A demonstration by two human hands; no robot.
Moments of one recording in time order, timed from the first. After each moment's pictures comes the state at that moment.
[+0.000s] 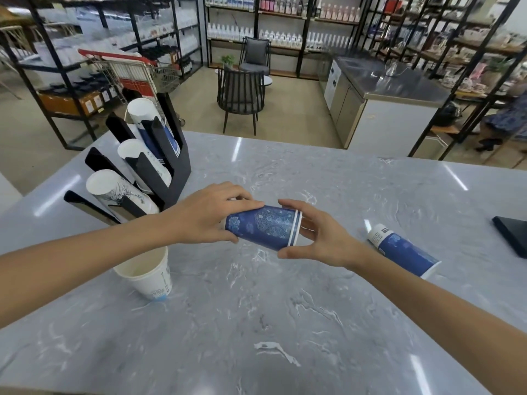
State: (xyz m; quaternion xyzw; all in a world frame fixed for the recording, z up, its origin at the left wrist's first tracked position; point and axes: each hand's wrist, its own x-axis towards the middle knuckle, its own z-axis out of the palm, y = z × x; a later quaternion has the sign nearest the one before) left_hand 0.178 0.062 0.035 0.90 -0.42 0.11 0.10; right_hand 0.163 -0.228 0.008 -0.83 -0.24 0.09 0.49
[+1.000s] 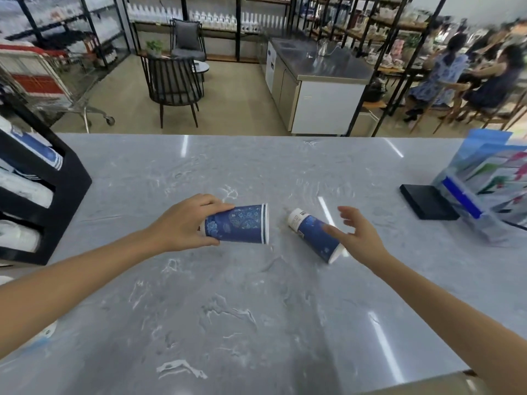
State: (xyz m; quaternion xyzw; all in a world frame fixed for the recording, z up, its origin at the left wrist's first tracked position) left_hand 0.243 -0.102 -0.024 0.89 -0.40 0.07 0.20; right_hand 0.151 -0.498 -0.037 -0.89 0.13 -0.05 0.44
